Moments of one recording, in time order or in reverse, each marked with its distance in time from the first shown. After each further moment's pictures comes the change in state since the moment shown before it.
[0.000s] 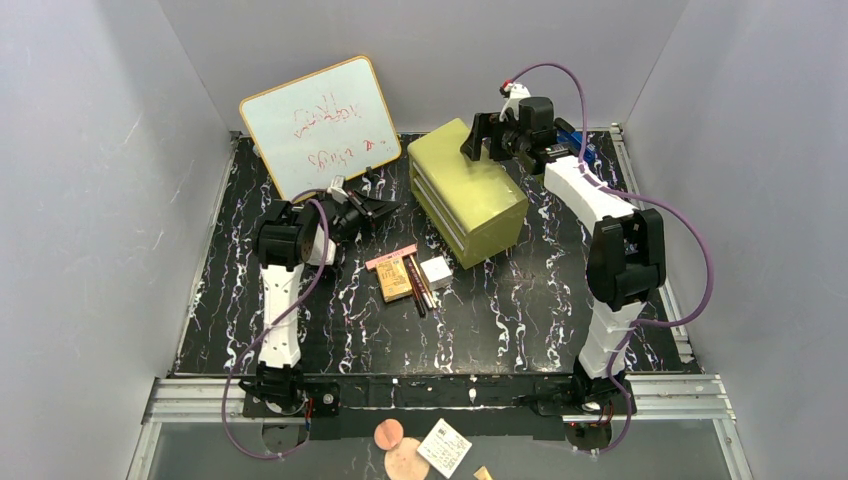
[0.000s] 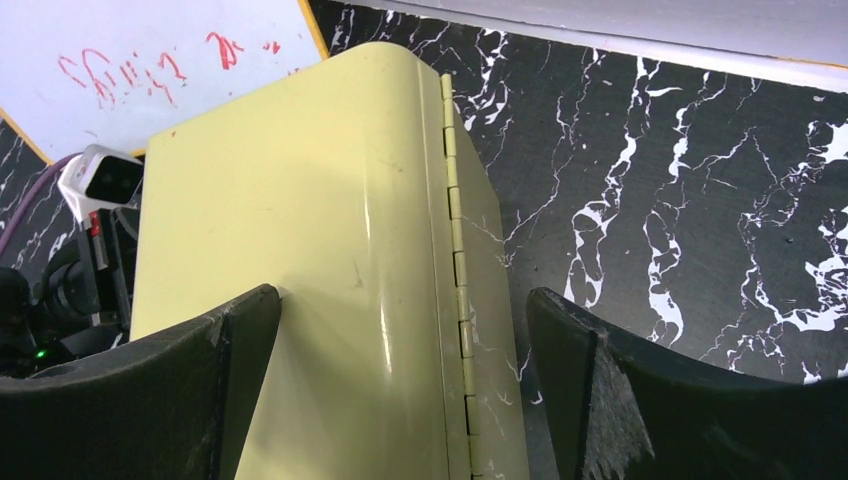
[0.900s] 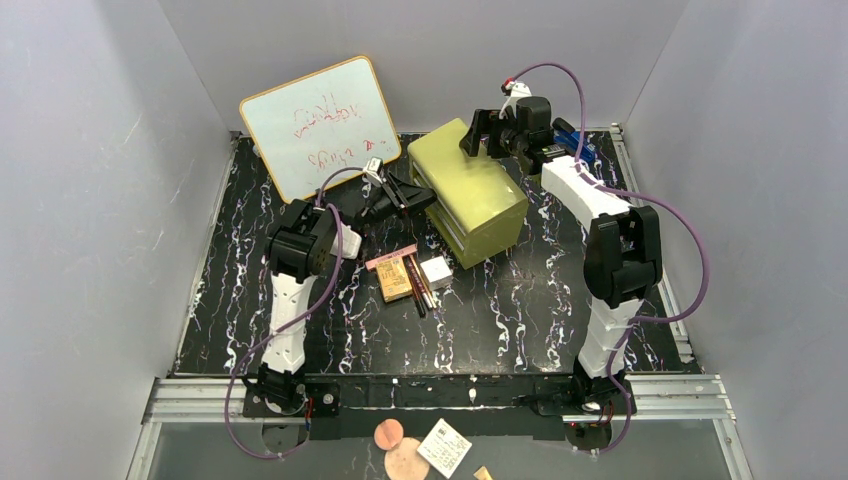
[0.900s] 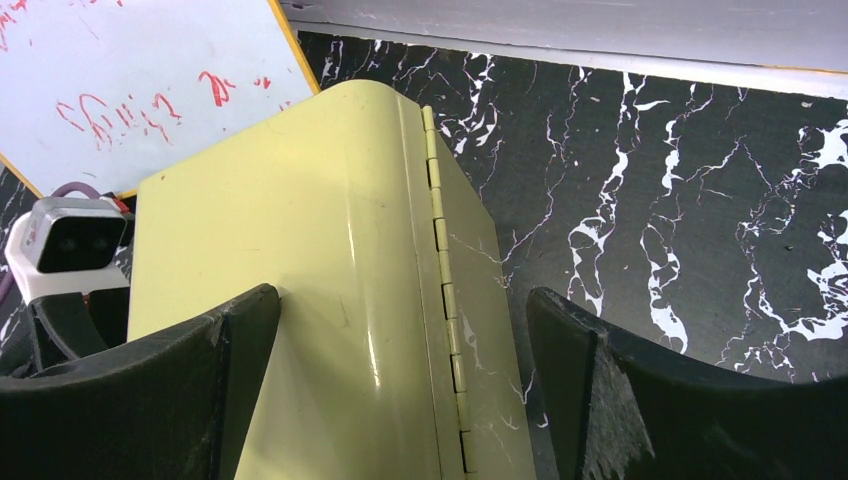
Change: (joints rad) left arm -0.150 -0.103 0.060 -0.029 -0.016 0.029; right arm 0.008 0.029 0.010 0.045 0.061 0.060
